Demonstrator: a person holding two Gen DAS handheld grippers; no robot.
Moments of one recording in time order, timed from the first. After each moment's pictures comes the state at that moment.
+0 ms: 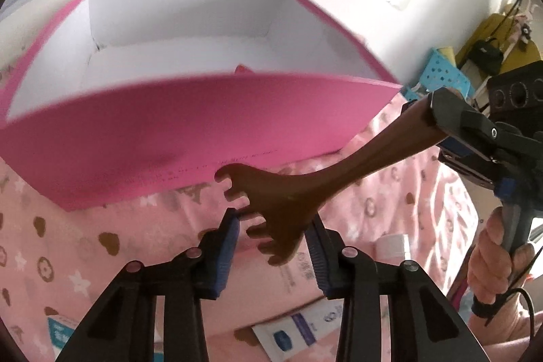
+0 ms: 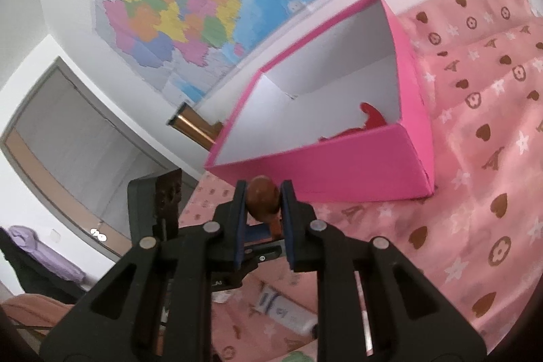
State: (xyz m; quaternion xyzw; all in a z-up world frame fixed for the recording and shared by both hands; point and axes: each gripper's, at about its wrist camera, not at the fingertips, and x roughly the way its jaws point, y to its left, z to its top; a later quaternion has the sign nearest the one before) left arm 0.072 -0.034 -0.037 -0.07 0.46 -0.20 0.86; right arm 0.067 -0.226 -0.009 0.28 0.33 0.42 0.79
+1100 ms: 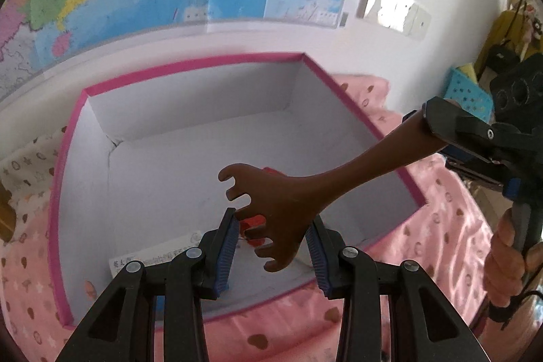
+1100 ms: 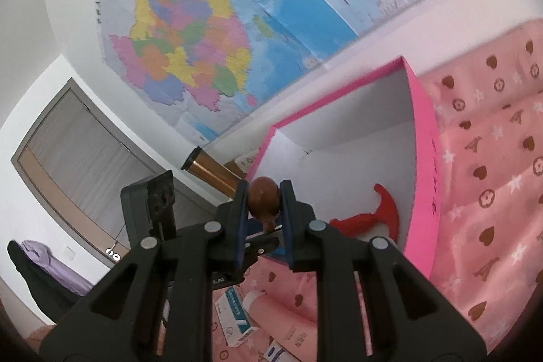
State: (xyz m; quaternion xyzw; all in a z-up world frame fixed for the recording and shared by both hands) left arm 0.149 -0.034 0.016 -0.01 0.43 -0.15 0.89; right arm 0.151 -0.237 0.022 0.30 0.33 0.42 0.79
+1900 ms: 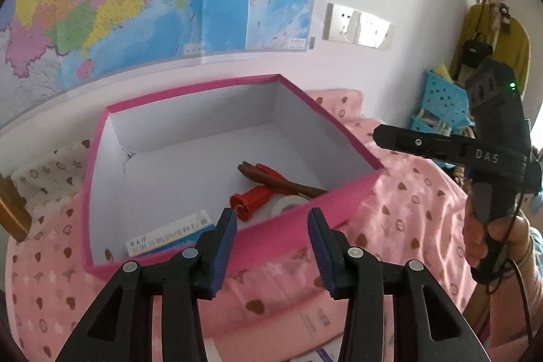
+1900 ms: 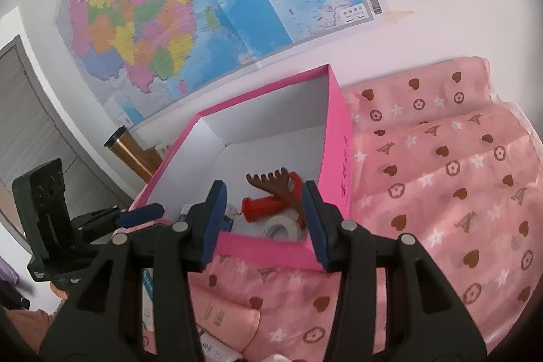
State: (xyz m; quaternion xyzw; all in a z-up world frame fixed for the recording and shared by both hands) left arm 0.076 -0.022 0.038 0.01 0.35 -0.18 0.92; right arm 0.101 -0.249 0.018 0.18 0.32 0.30 0.88
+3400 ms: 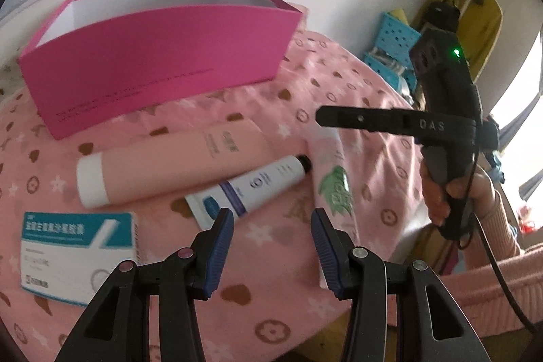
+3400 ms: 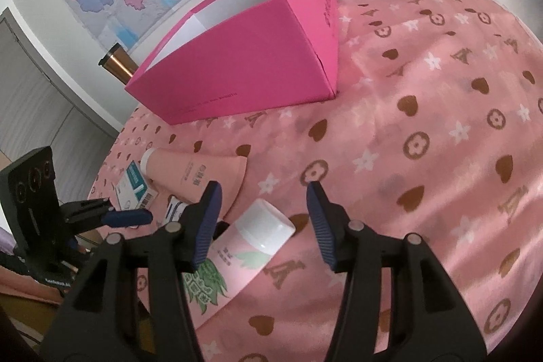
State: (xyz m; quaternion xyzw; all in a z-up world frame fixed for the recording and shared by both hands) left arm -0.033 -0.047 -0.045 -0.02 0.46 -0.27 0.85; right arm 0.023 -0.250 -0.075 0.16 0.43 0.30 0.84
